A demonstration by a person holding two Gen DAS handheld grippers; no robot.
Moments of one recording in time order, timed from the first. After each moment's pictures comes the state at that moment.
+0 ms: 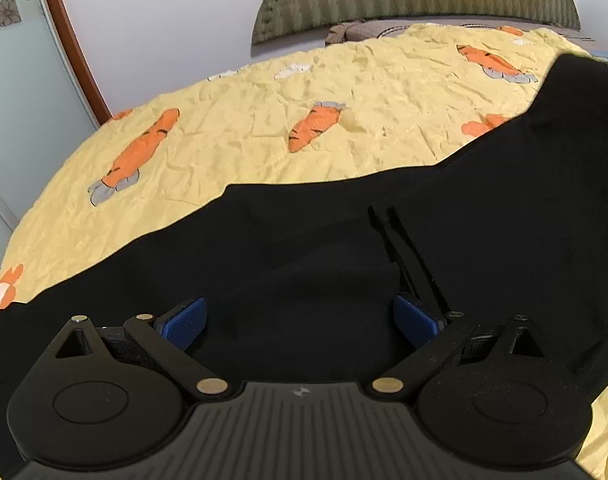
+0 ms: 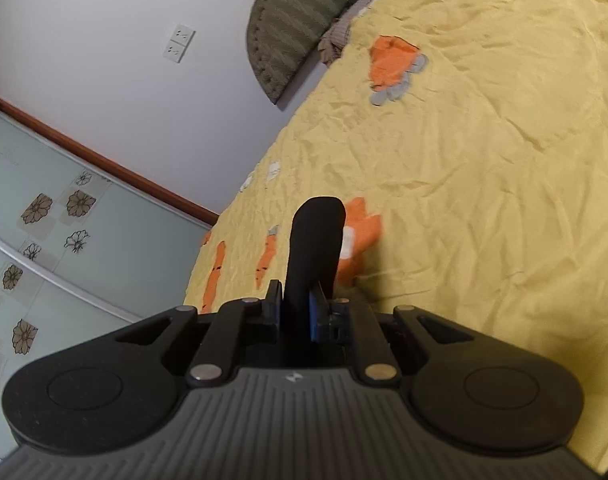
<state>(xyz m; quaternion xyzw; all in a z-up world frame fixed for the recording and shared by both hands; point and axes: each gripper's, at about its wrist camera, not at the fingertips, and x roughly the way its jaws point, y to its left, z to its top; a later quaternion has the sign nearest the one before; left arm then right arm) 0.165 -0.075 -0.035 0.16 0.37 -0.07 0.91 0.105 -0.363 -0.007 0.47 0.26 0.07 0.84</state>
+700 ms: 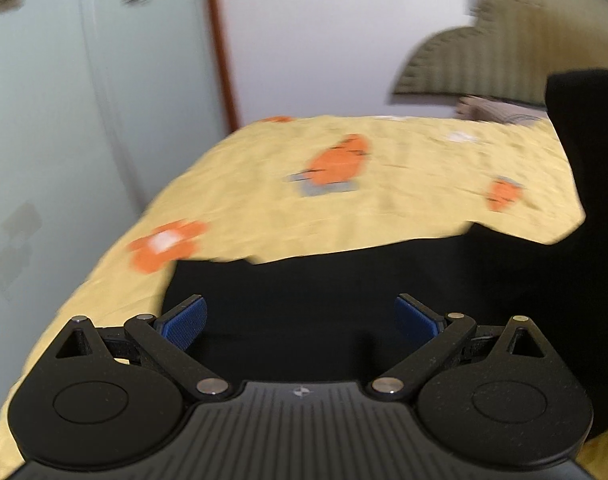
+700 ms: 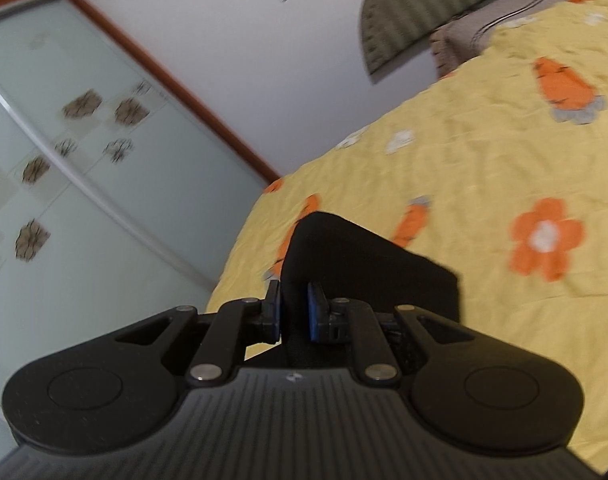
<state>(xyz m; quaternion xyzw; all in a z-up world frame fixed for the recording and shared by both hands) 0.124 0.109 0.013 0.04 0.30 0.07 0.95 0.157 -0.178 0.105 0.34 0.28 0.15 0.88</state>
